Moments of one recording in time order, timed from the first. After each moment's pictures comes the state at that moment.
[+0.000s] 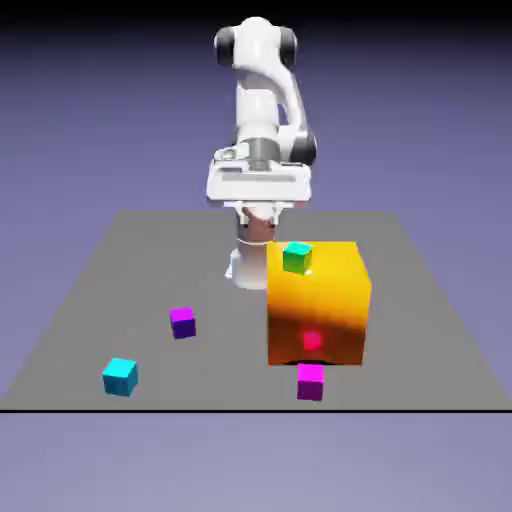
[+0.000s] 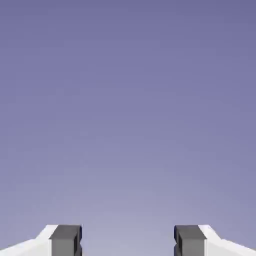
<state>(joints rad) 0.00 -0.54 -0.01 -2.79 0.00 3.03 0.69</state>
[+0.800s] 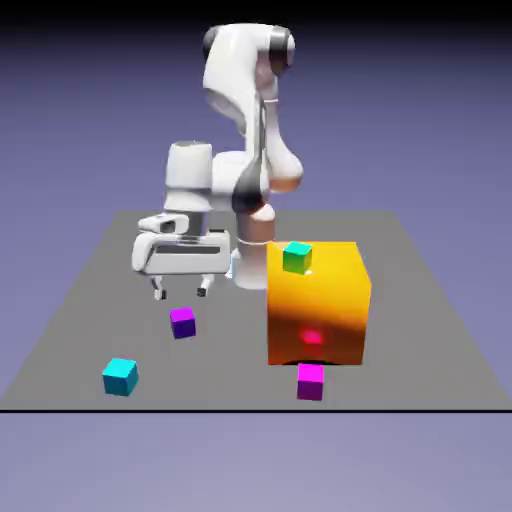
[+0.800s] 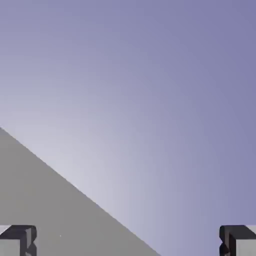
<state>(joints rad) -0.18 -0.01 -0.12 -2.45 0.08 2.79 -0.36</state>
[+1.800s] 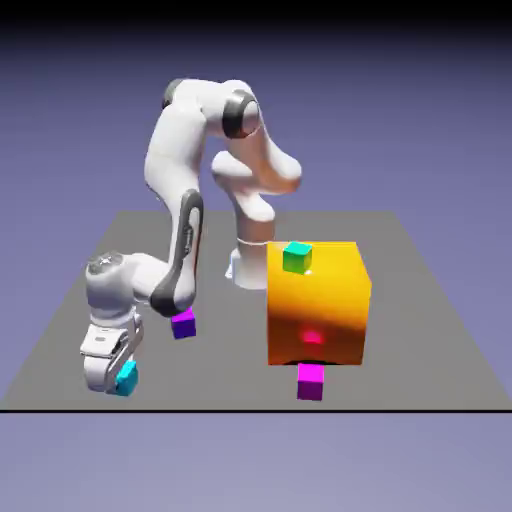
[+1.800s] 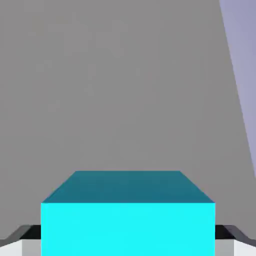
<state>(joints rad) -0.35 0.52 -0.19 -2.15 0.16 2.66 -1.23</state>
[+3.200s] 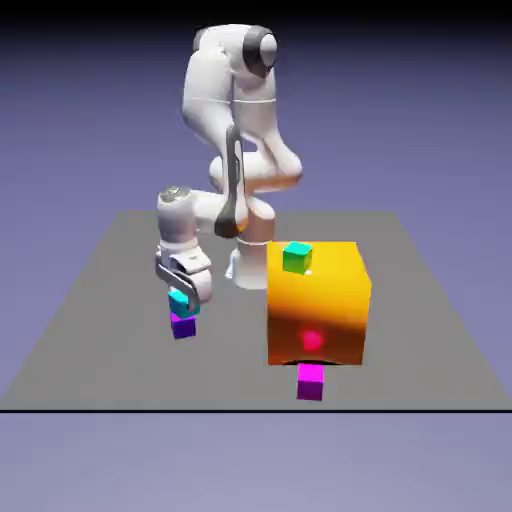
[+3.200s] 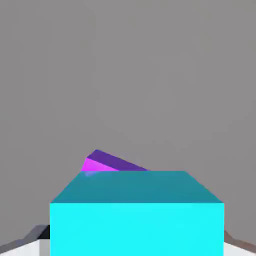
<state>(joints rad) 0.18 -0.01 -0.80 -2.95 -0.08 2.95 -2.02</state>
